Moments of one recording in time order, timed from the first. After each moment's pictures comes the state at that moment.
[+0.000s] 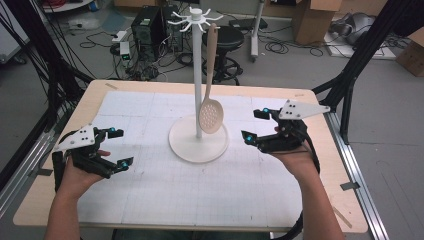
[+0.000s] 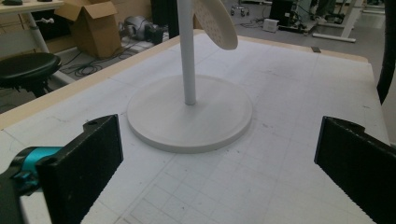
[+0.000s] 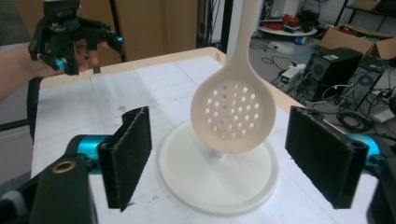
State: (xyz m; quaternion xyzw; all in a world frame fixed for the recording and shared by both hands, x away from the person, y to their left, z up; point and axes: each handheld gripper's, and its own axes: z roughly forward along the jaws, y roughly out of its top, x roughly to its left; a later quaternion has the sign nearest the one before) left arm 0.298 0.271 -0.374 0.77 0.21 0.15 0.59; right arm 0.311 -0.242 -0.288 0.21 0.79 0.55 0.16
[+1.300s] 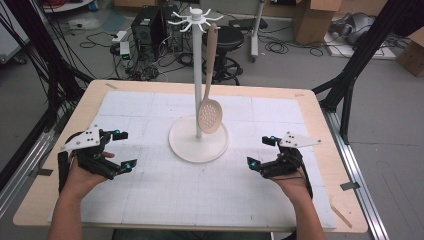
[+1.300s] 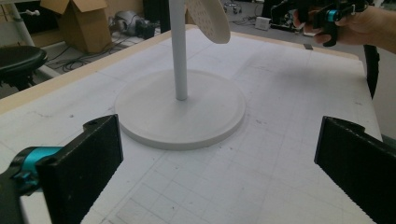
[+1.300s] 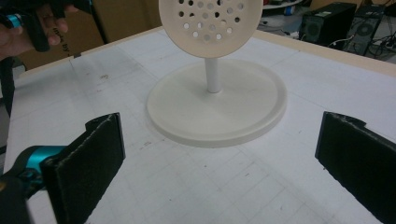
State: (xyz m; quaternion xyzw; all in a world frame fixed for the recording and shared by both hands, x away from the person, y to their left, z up) left arm 0.302 0.263 -0.384 0.77 0.20 0.13 0.59; right arm 0.307 -0.268 -0.389 0.30 0.77 0.55 0.13
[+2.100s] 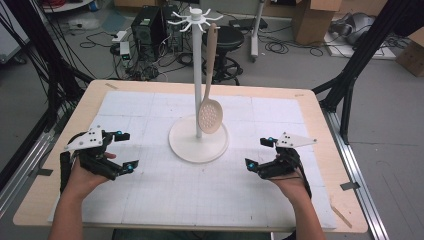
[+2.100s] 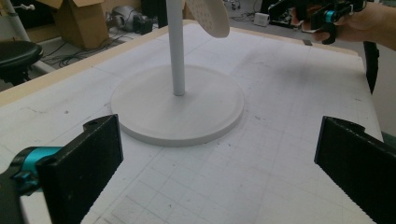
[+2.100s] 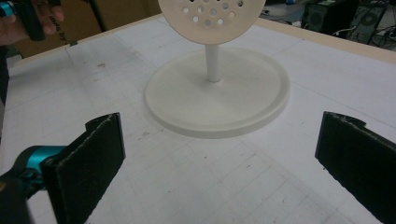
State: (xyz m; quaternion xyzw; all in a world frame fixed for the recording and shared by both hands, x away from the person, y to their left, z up) left arm 0.302 0.261 -0.387 0.78 0.20 0.13 0.58; right arm 0.308 -0.264 -0.393 0.30 0.78 0.53 0.13
